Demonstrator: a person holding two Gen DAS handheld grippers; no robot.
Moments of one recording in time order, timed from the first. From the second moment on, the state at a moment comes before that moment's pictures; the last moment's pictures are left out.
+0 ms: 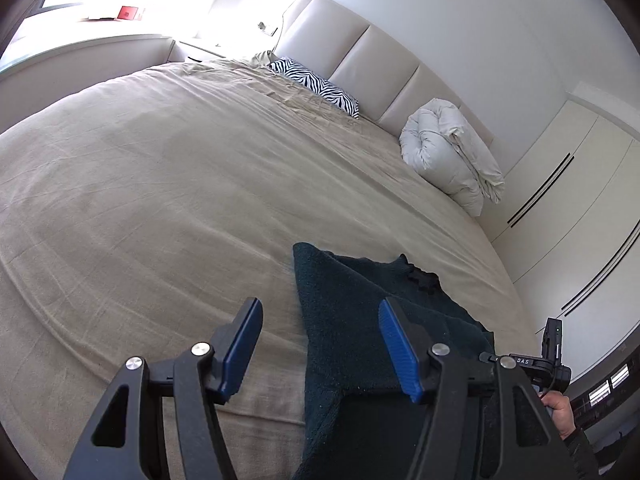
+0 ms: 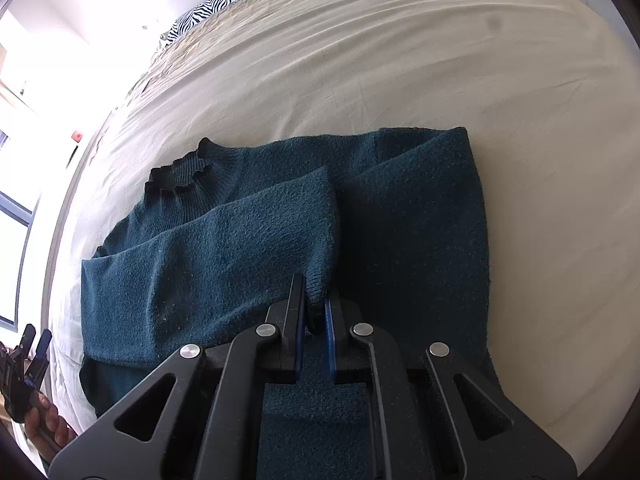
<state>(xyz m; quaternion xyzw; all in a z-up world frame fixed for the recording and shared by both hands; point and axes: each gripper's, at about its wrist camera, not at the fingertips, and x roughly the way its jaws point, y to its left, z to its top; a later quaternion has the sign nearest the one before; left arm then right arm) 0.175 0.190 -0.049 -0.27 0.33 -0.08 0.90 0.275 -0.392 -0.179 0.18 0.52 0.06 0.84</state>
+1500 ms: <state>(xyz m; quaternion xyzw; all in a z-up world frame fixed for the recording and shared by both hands) 0.275 0.117 -0.110 -0.10 0.44 -0.16 0.88 0.260 -0.408 -0.214 0.27 0.50 0.11 0.82</state>
